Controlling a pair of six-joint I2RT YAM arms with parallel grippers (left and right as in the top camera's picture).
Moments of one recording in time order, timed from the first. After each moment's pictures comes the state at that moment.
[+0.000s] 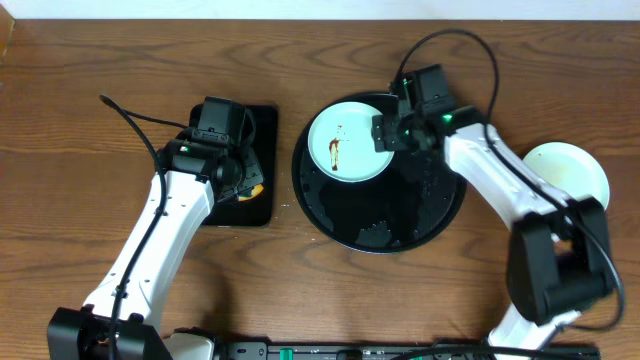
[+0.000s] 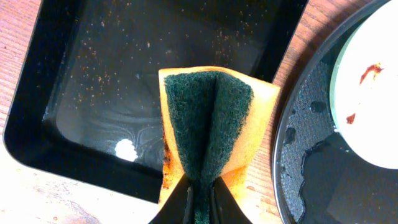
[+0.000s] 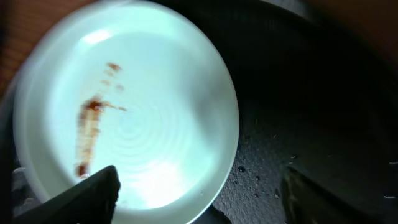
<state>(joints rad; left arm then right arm) -0.20 1.46 1.12 -0.91 -0.03 -0.56 0.34 1.91 1.32 -0.49 -0.10 0.23</state>
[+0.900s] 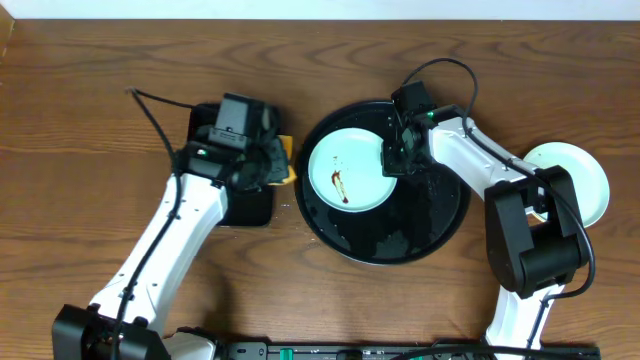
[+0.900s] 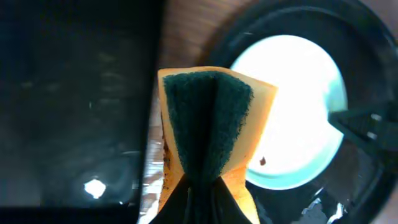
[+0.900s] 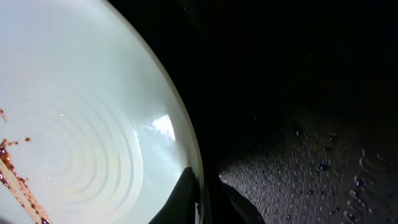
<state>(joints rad) -0.30 1.46 1.12 -0.74 0.14 -0.47 0.34 2.03 1.37 -0.76 -0.12 0.34</state>
